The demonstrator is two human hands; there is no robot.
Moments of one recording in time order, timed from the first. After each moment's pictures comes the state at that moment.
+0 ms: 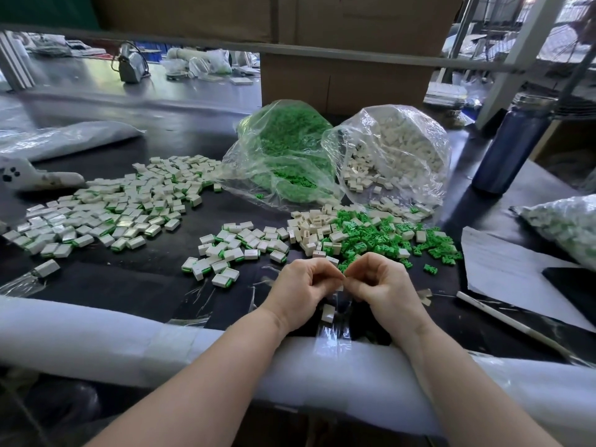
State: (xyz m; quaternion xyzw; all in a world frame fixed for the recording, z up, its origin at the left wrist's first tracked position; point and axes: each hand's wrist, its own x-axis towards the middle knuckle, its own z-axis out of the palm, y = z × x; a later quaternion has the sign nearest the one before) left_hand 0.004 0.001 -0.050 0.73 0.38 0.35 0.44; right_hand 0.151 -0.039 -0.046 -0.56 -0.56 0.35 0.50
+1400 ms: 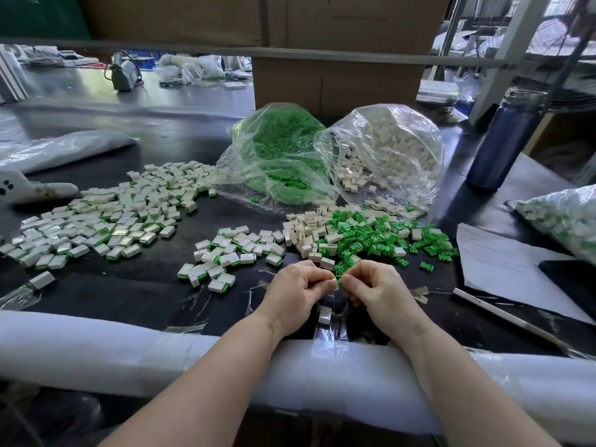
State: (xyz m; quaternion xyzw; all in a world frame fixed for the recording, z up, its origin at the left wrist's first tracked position) left_hand 0.004 0.004 -0.052 0.77 0.41 0.33 0.36; right_hand 0.151 -0.039 -0.048 -0.62 -0.57 0.32 0.43
